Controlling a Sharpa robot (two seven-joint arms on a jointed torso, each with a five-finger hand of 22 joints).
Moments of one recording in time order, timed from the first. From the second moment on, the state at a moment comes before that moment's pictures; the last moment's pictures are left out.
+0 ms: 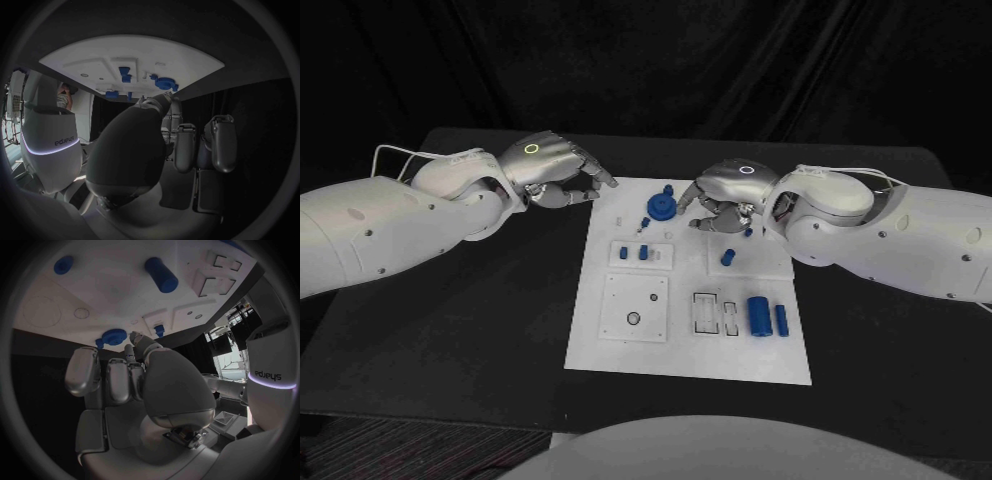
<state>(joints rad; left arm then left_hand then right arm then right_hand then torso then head) 1.37 -0.79 -0.21 1.23 -1.58 -0.53 0.53 1.56 -0.14 0.35 0.18 0.18 0.95 0.00 0.07 0.07 0.95 -0.02 0.55 0.64 1.45 -0.06 1.47 1.31 0.05 1.40 0.10 1.38 1.31 1.35 -0.72 -0.21 1.49 -1.66 -0.29 0.02 1.36 -0.09 0.29 0.00 0.25 0.89 0.07 0.11 0.25 1.45 -0.02 1.42 1.31 1.47 -0.08 1.34 1.26 0.09 1.47 0.03 1.12 1.31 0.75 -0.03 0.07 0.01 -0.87</state>
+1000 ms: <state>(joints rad) 1.37 -0.89 -0.21 1.32 -1.53 -0.53 0.46 1.55 -0.13 0.33 0.19 0.21 0.95 0.02 0.07 0.07 1.16 0.01 1.24 1.25 1.47 -0.05 1.55 1.31 0.05 1.45 0.08 1.42 1.31 1.34 -0.49 -0.21 1.27 -1.77 -0.26 0.05 1.36 -0.09 0.29 0.01 0.21 0.88 0.04 0.08 0.21 1.45 -0.05 1.42 1.31 1.47 -0.11 1.34 1.26 0.09 1.47 0.01 1.14 1.31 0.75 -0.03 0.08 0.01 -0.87</state>
